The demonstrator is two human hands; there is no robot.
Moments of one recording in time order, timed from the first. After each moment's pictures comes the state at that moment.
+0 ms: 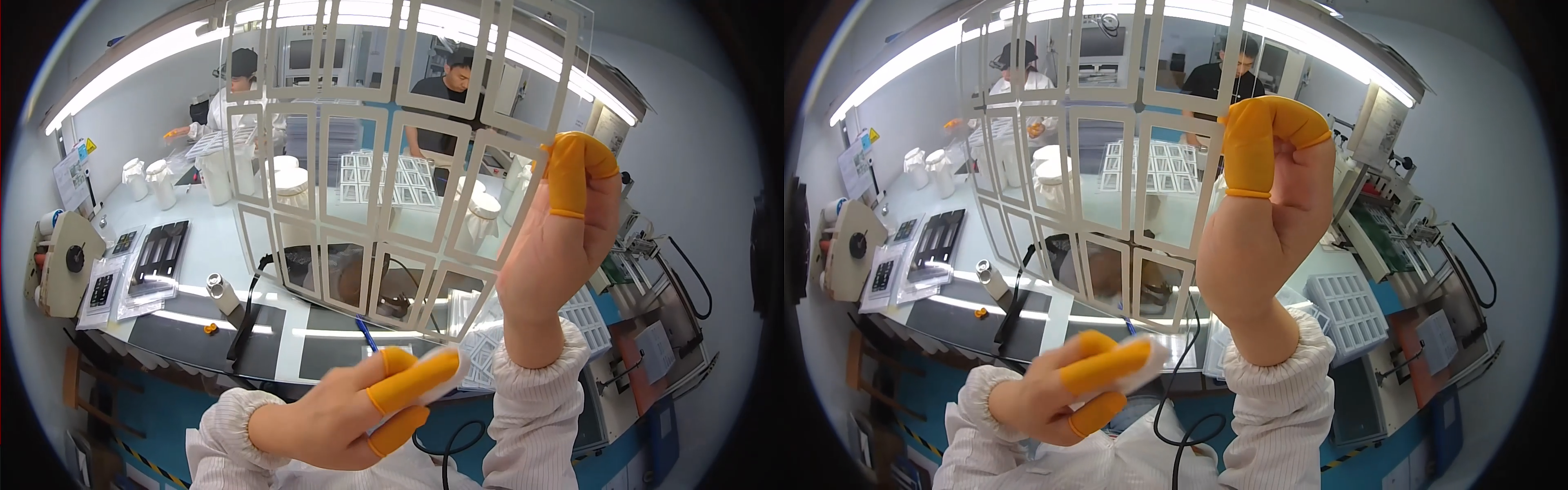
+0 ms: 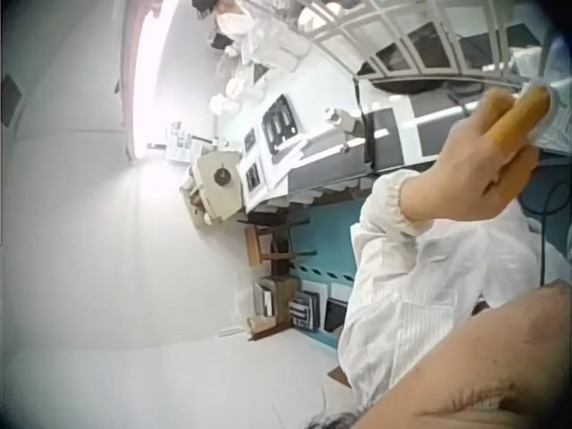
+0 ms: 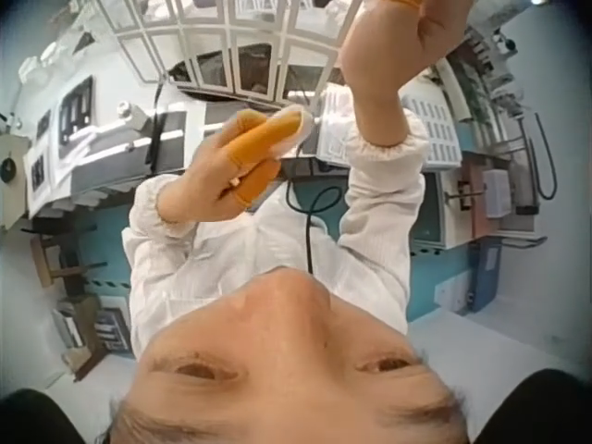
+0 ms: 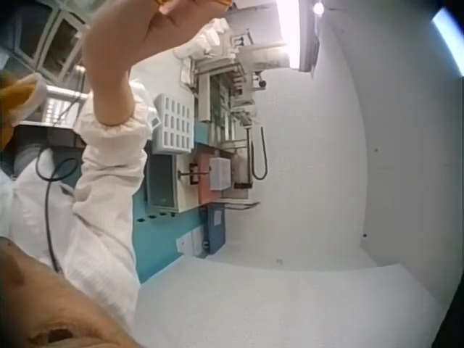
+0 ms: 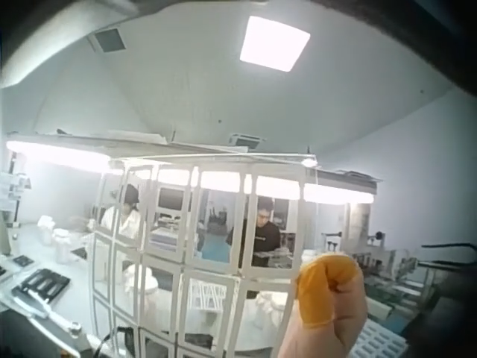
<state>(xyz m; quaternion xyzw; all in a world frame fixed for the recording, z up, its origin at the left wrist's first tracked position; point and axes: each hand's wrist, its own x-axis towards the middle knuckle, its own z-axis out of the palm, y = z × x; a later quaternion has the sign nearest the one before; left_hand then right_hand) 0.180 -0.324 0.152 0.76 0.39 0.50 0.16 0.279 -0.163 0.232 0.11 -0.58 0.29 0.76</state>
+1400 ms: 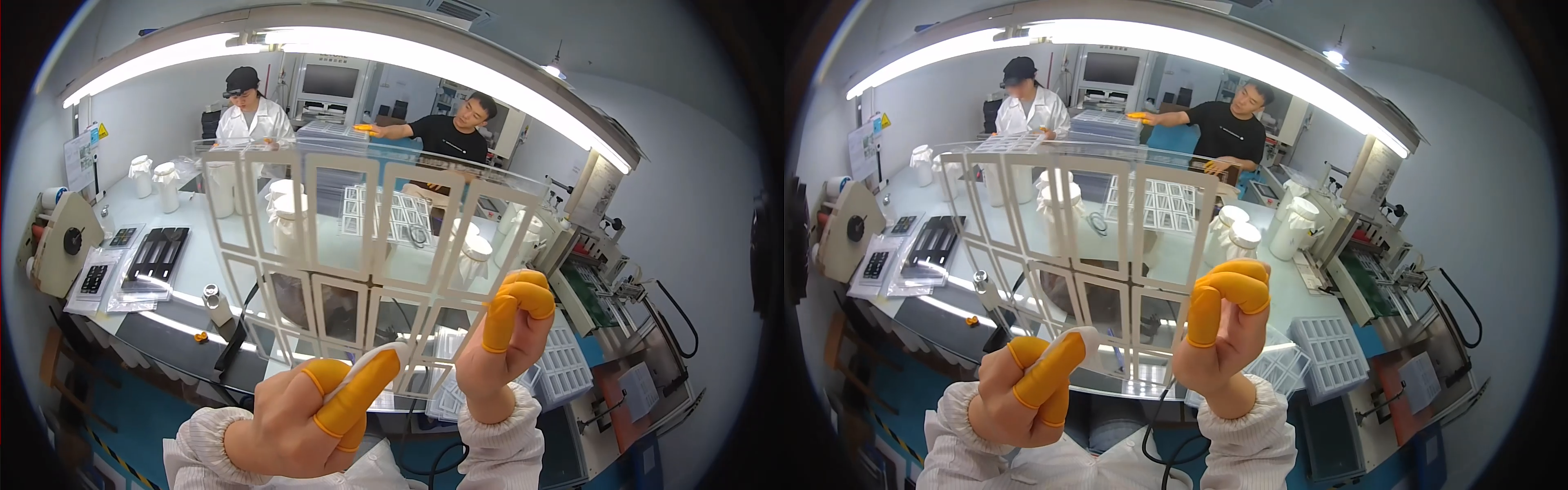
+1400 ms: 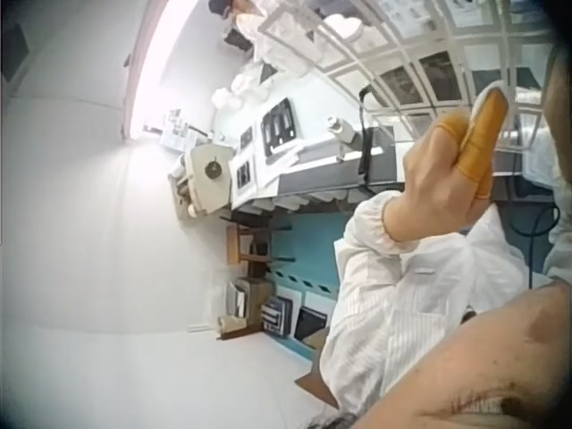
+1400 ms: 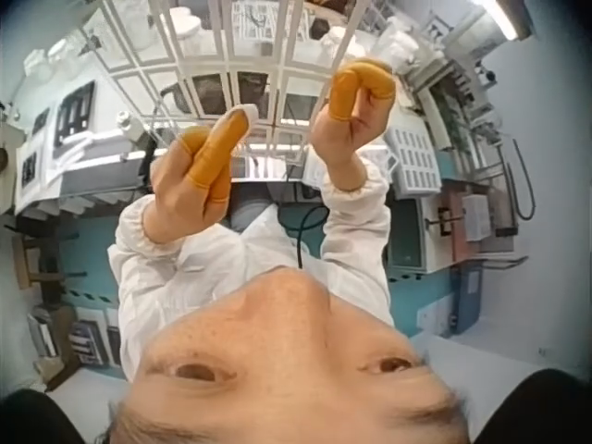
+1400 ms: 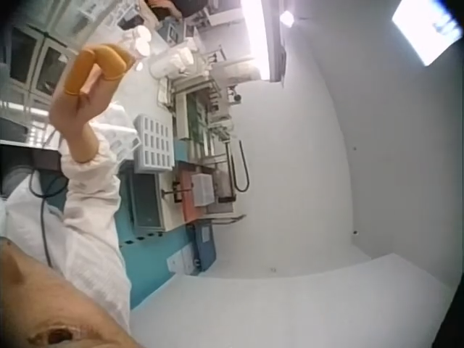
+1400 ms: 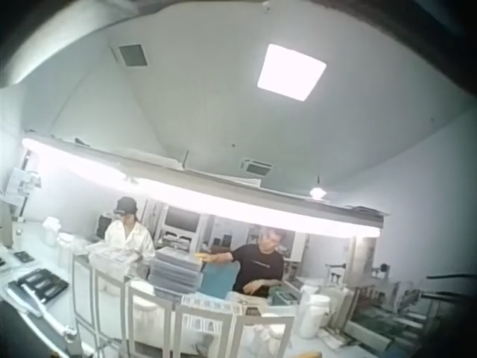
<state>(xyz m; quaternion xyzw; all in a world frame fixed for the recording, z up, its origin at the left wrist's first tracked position) 0.169 -0.347 0.157 0.69 0.47 0.50 -0.24 0.286 -0.182 0.160 0.06 -0.61 0.23 0.76</state>
